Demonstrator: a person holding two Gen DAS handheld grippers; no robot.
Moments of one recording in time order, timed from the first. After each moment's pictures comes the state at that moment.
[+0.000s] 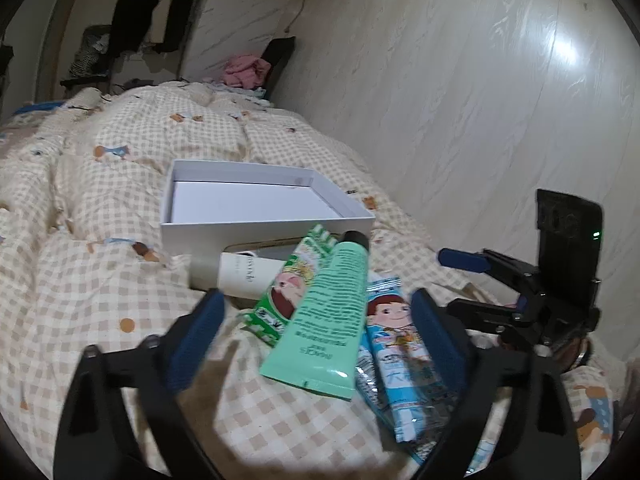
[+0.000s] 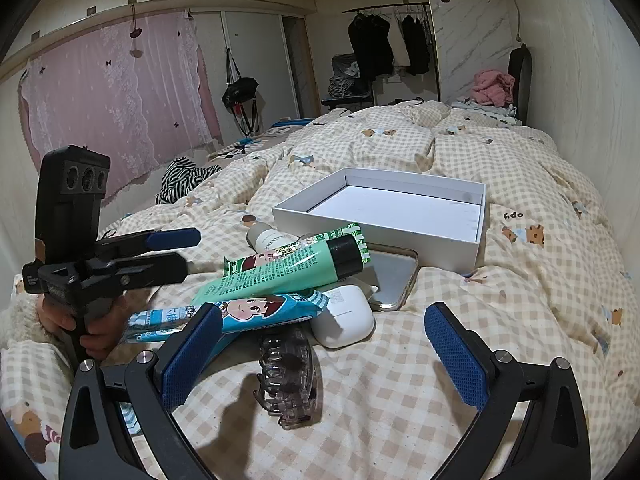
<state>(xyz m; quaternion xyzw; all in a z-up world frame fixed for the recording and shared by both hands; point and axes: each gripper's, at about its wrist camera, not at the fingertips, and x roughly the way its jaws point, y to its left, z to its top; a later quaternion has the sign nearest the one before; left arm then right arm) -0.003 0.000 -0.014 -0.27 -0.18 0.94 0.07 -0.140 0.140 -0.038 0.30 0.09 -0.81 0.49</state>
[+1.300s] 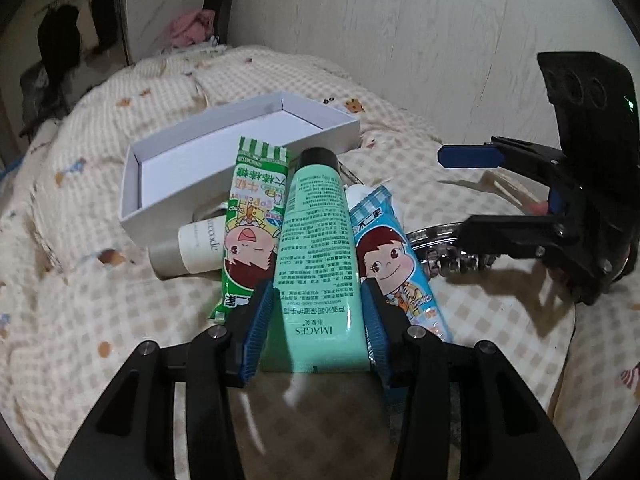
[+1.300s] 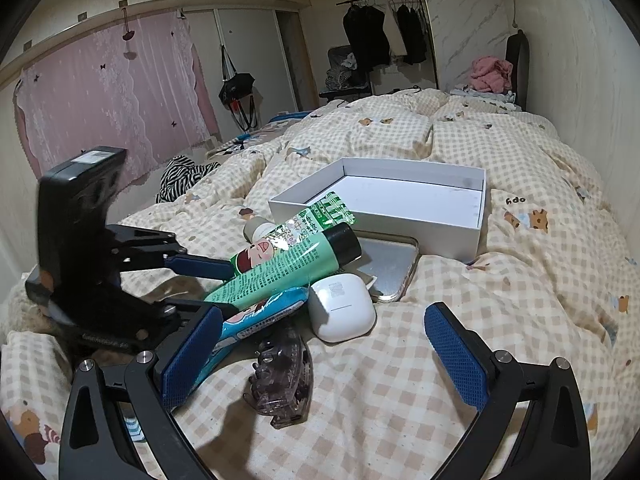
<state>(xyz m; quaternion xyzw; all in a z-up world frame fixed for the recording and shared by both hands) -0.042 0.041 -0.031 -0.41 -0.01 0.91 0.10 -0.149 0.137 -0.047 0.32 0.09 -0.81 0.49</state>
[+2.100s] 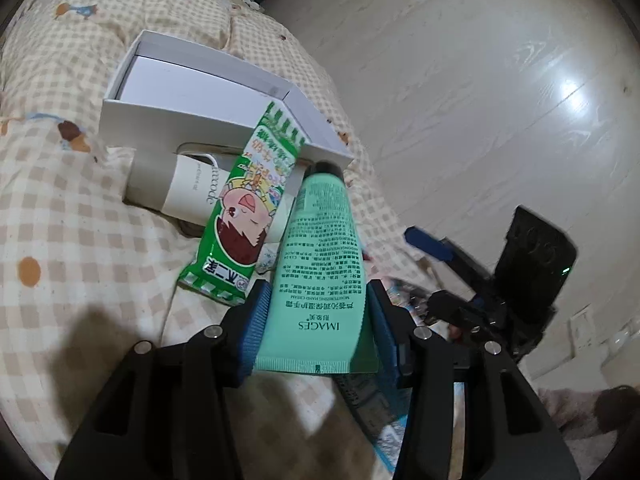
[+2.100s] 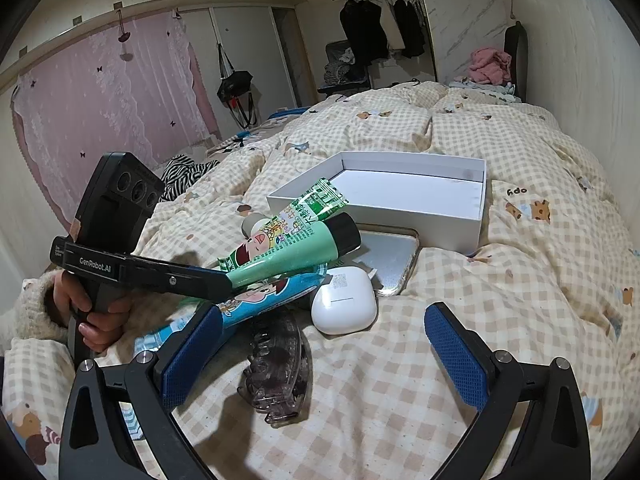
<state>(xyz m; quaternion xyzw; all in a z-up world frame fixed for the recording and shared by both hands) -0.039 -0.023 -0.052 -0.38 -0.34 0.84 0.19 -0.153 0.139 -0.049 0.34 0.08 -0.80 0.49</state>
